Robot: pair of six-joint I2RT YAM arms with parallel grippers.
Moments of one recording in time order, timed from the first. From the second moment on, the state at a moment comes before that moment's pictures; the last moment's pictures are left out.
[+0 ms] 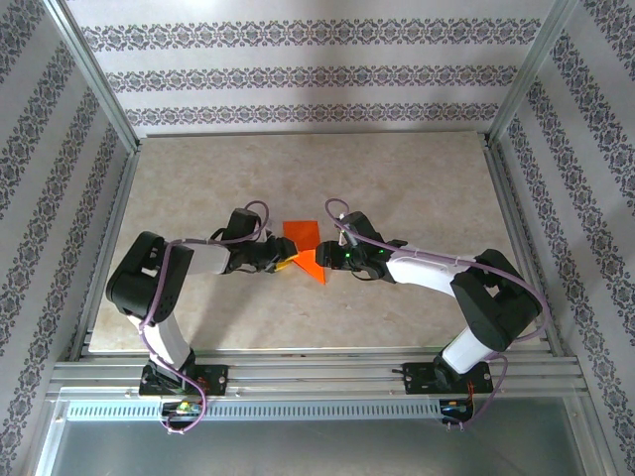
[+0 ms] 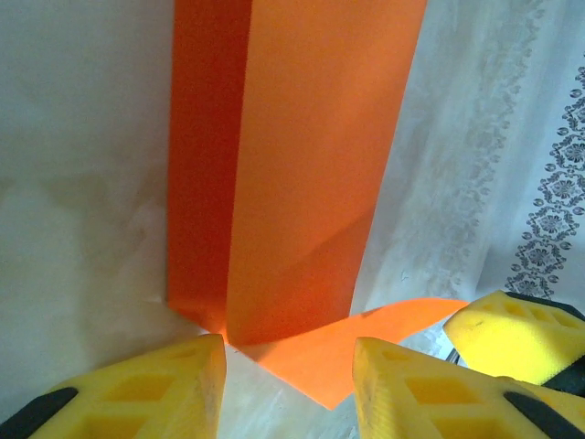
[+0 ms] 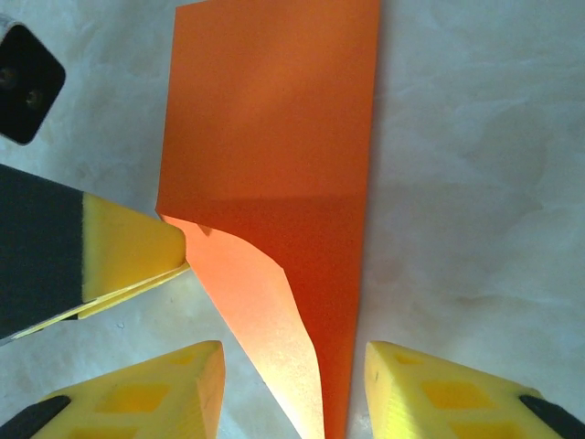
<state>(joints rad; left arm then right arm) -0.34 1.77 0.74 0.17 0.66 -0.94 0.67 1.59 0.80 -0.04 -0.19 0.70</state>
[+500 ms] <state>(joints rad) -0.35 1.78 0.75 0.19 0.70 -0.91 0.66 1.57 0.79 -0.03 -0.19 0.70</state>
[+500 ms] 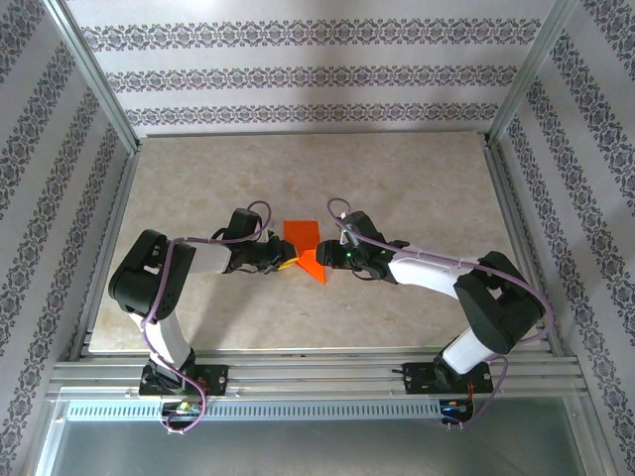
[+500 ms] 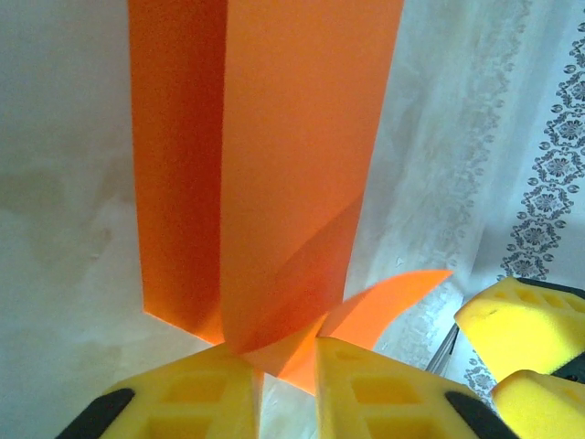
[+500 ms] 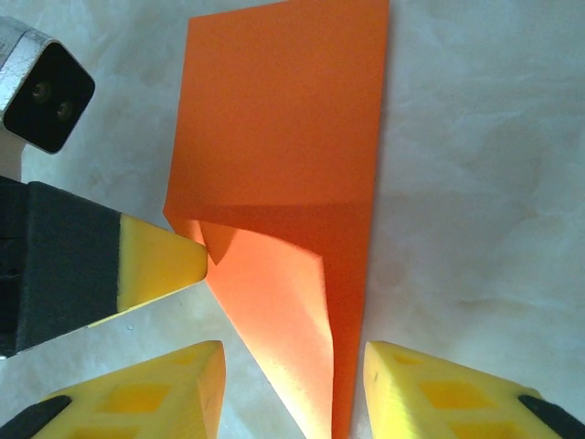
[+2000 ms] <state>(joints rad) -0.51 1.62 0.79 -0.06 0.26 -1.12 0.81 1.54 0.59 0.33 0.03 0.10</state>
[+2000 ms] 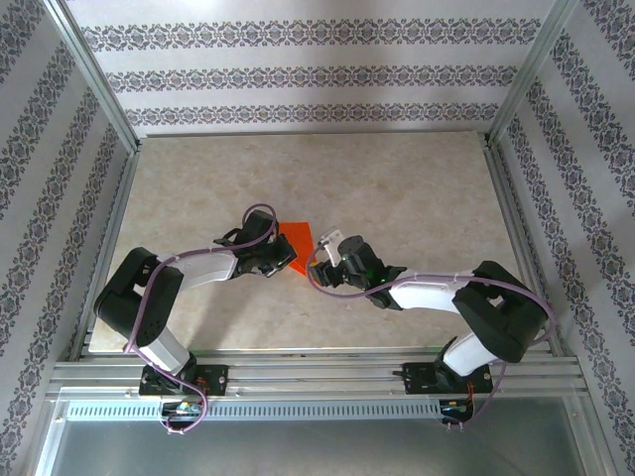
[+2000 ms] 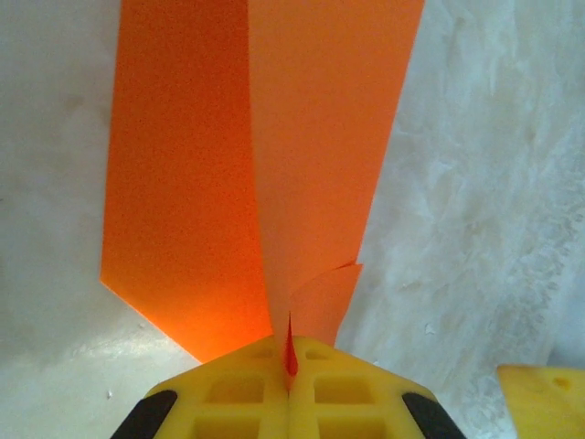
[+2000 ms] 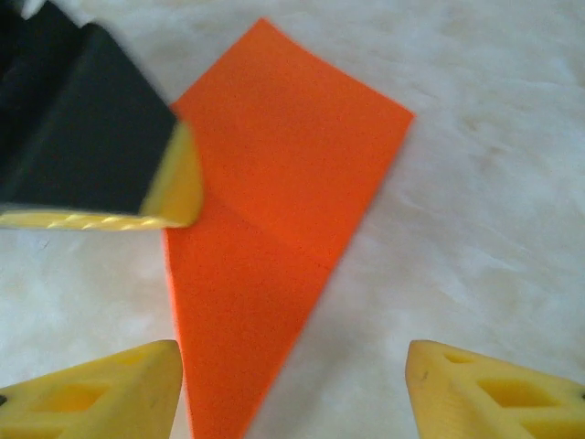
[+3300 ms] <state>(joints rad) -0.50 1.63 0.85 -0.15 0.25 -1.14 0.92 1.79 0.60 0.58 0.19 -0.12</state>
